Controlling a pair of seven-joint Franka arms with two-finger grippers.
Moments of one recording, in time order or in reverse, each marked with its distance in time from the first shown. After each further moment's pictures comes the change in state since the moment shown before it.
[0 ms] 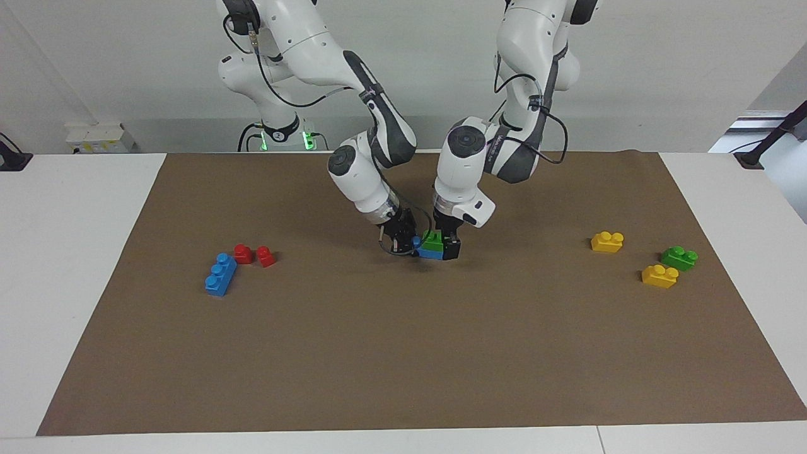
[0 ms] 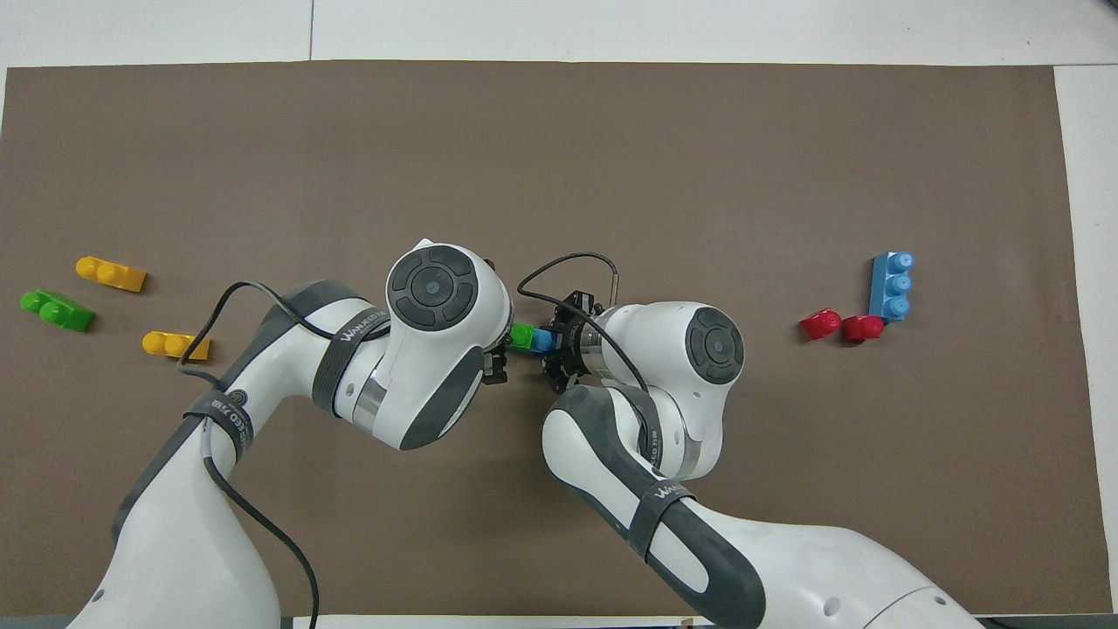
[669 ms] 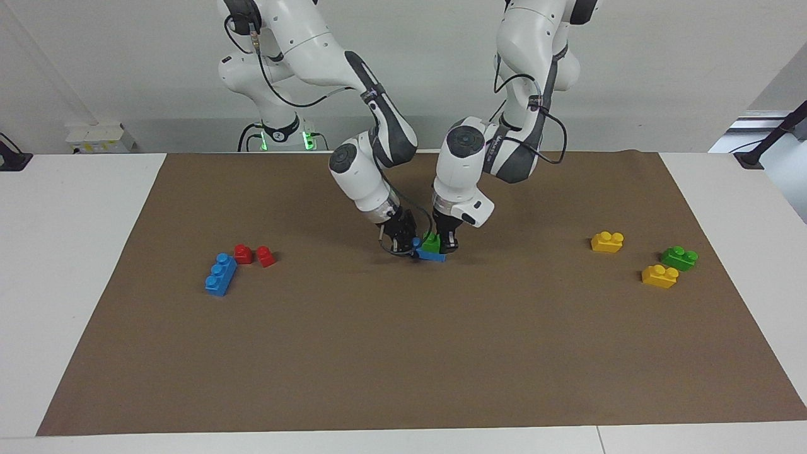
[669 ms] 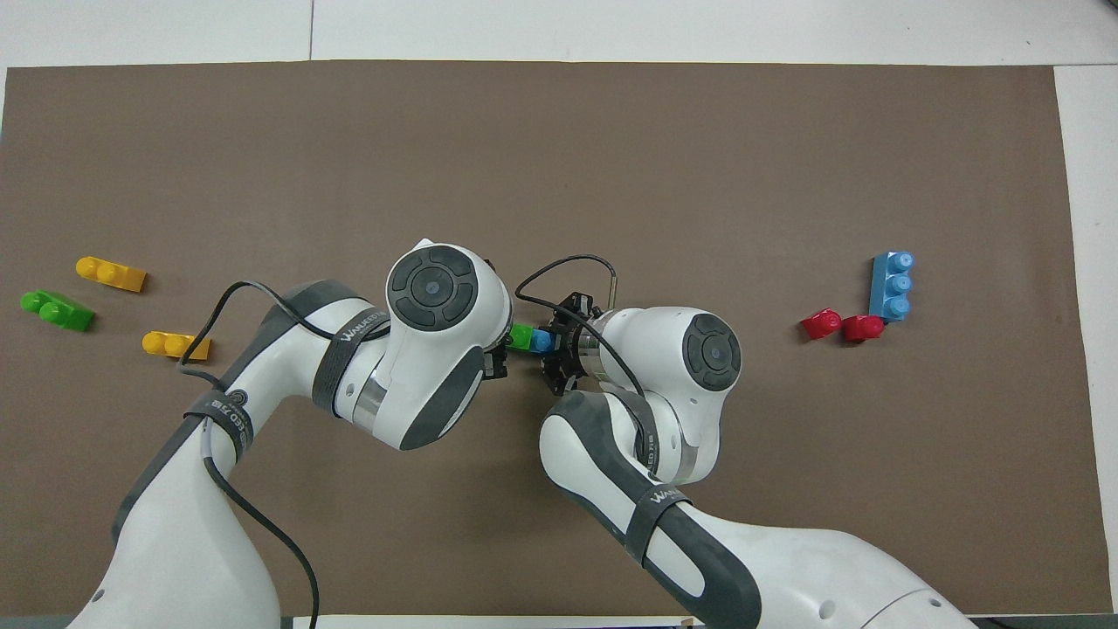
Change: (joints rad) left arm -0.002 -0.001 -0.004 -0.003 0.007 0.000 0.008; right arm 0.006 0.001 -0.003 -0.008 0.001 0.044 -0.004
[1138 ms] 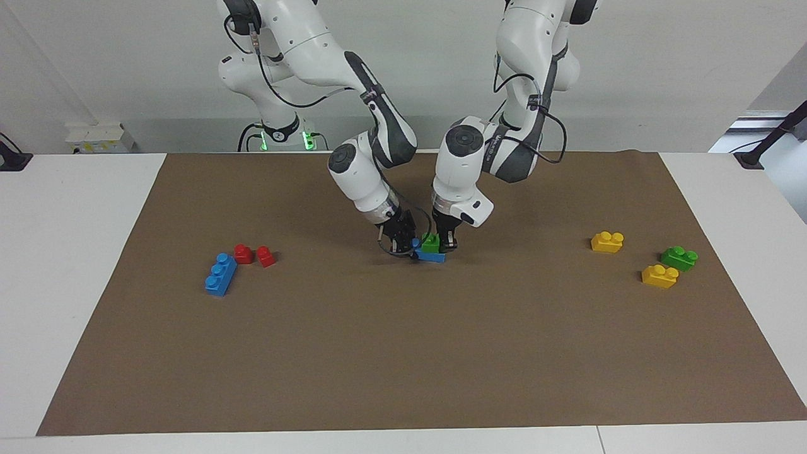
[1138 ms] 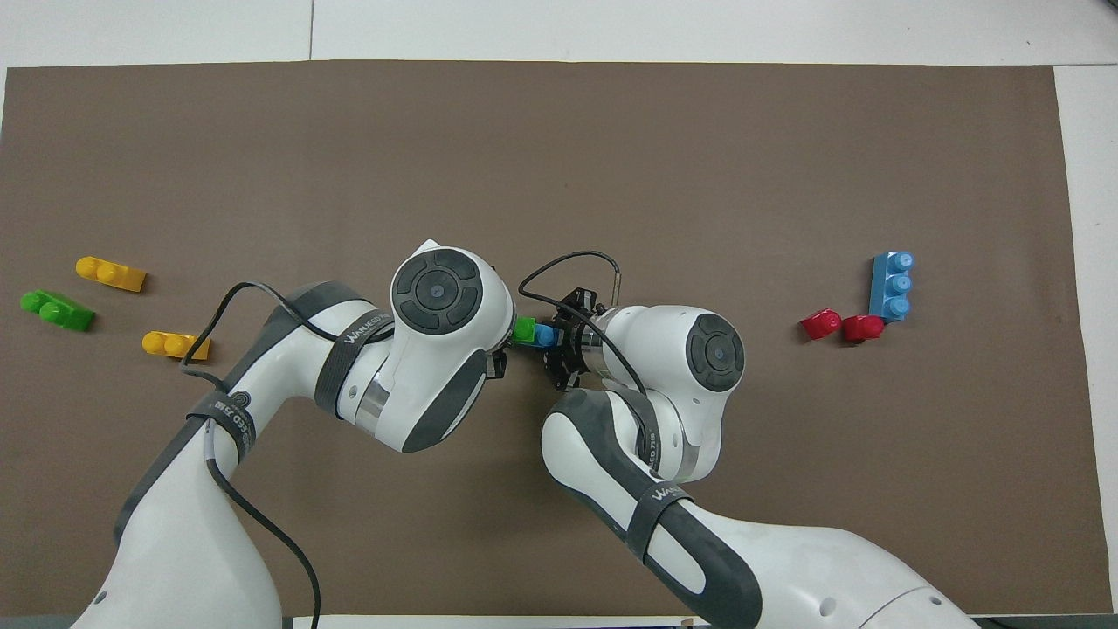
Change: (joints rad) left arm 0.000 -0.003 0.002 0.002 0.001 0.001 0.012; right arm 0.000 0.000 0.000 0.001 0.000 0.006 -0.001
